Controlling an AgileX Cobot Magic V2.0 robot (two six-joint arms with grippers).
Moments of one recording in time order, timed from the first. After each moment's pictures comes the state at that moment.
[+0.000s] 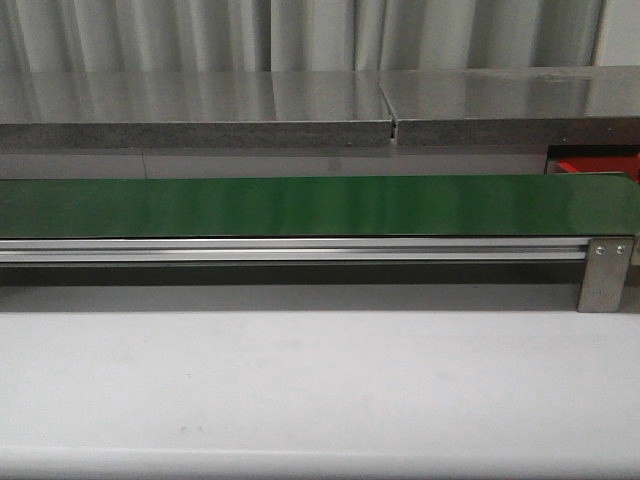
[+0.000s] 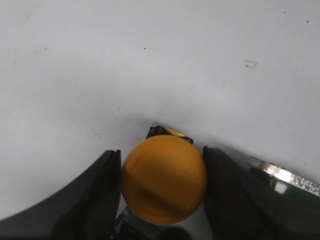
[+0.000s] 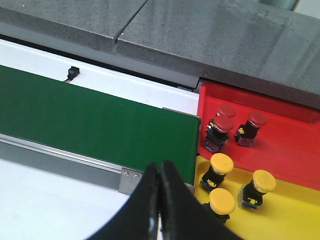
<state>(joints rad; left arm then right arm) 0.35 2.32 -2.04 -0.10 0.95 -0.05 -0.06 0.50 -0.63 0.25 0.52 -0.38</state>
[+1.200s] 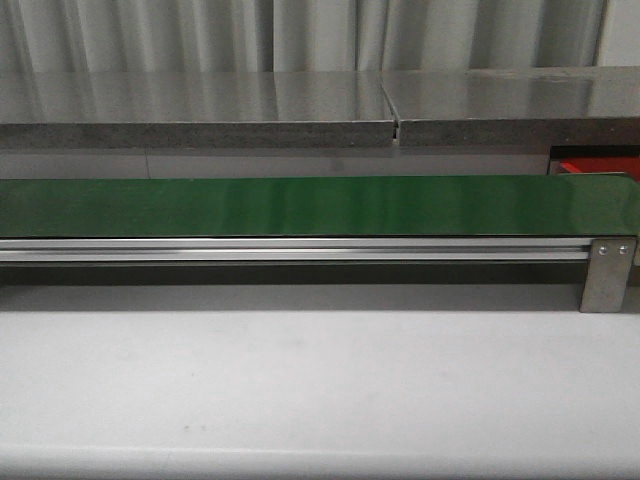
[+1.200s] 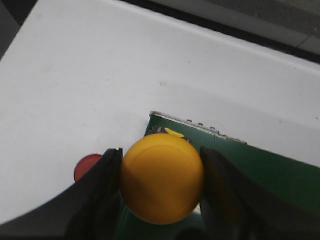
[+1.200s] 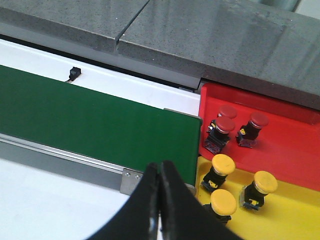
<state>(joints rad) 0.28 1.80 -1.66 -0.14 0.84 -0.02 -0.06 0.50 -0.63 0.25 0.52 -0.38</state>
